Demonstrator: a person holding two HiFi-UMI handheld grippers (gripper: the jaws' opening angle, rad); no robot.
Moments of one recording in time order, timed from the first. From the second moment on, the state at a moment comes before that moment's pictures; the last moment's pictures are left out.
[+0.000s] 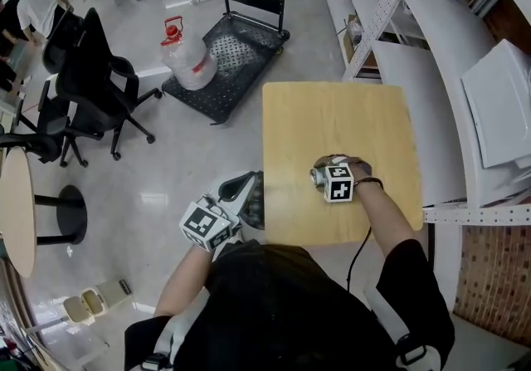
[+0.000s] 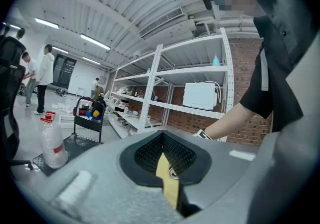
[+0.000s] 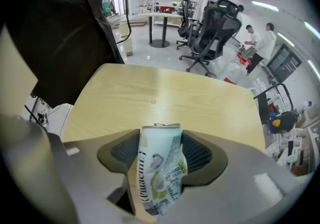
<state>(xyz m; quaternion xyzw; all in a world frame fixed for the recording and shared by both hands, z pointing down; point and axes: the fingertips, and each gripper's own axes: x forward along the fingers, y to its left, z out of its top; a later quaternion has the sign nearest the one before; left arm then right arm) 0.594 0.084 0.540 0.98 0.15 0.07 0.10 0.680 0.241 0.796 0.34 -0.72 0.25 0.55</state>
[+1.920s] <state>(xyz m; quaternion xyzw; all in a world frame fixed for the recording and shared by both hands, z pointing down) 0.479 -0.040 0.491 0.99 -0.08 -0.03 0.09 0.635 0.094 0.521 0.66 -0.75 0.05 0.01</state>
